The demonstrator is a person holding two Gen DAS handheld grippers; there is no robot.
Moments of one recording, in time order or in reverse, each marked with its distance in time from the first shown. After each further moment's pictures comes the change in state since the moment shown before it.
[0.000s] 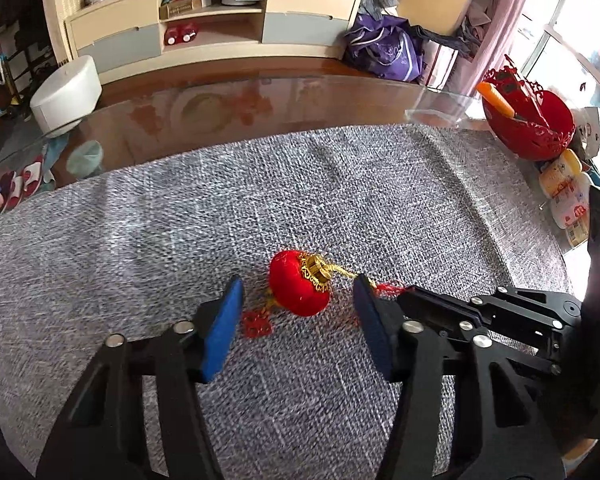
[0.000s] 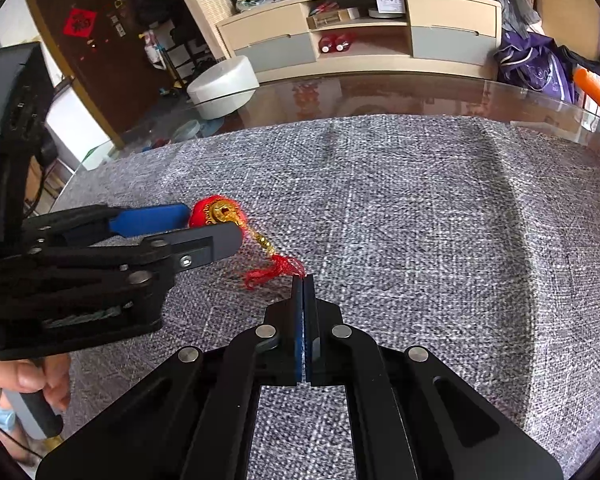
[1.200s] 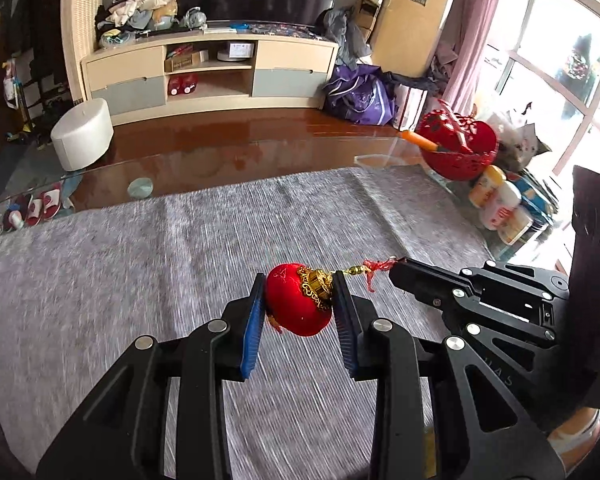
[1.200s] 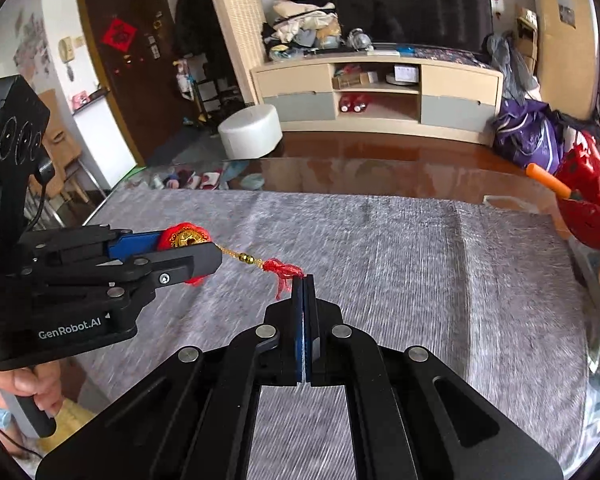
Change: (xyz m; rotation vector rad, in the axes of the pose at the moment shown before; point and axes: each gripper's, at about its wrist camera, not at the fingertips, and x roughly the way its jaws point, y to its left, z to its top) left arm -0.168 -0.036 -0.065 0.029 -0.182 -0.027; right arm -0.142 0.073 -0.030 -0.130 -0.175 -0.020
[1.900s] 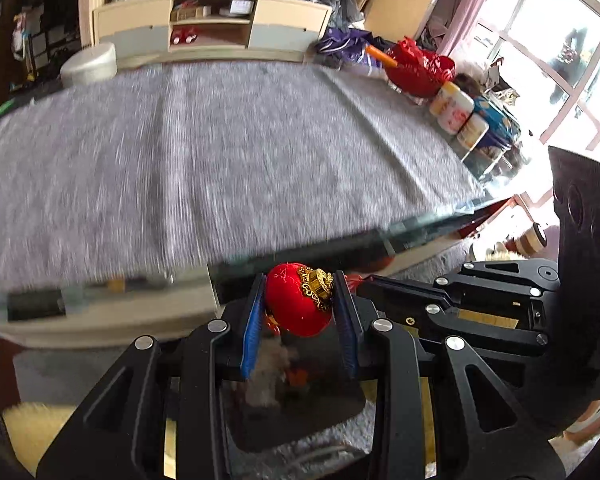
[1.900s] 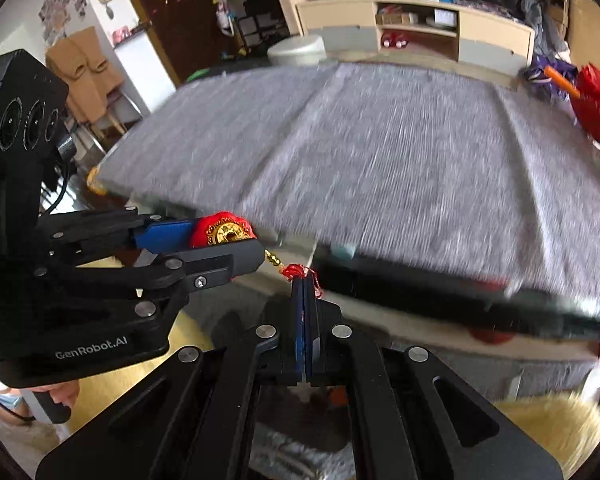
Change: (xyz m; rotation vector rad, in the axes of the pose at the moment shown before) left arm -0.066 -0.034 -0.199 -0.068 0.113 -0.047; right arm -0.049 0.082 -0.176 -0.029 0.239 0.095
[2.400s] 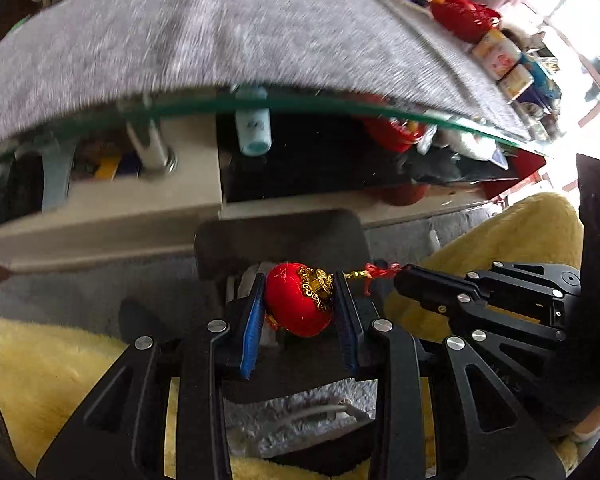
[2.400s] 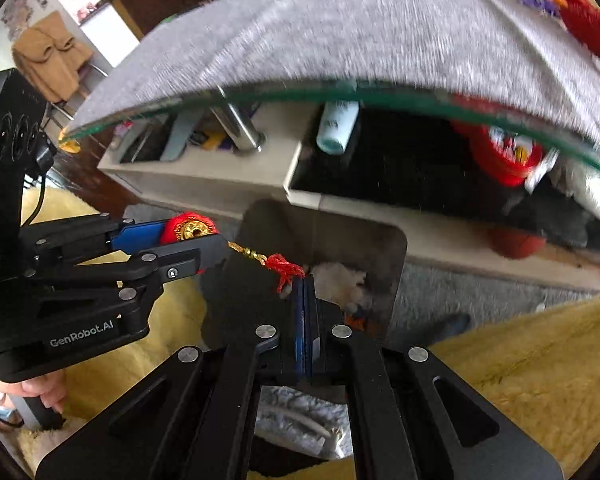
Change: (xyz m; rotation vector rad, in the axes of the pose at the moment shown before) left arm 0.063 0.022 -0.078 -0.114 0.197 0.047; right arm 0.055 -0.011 -0.070 0.107 0.170 -0.012
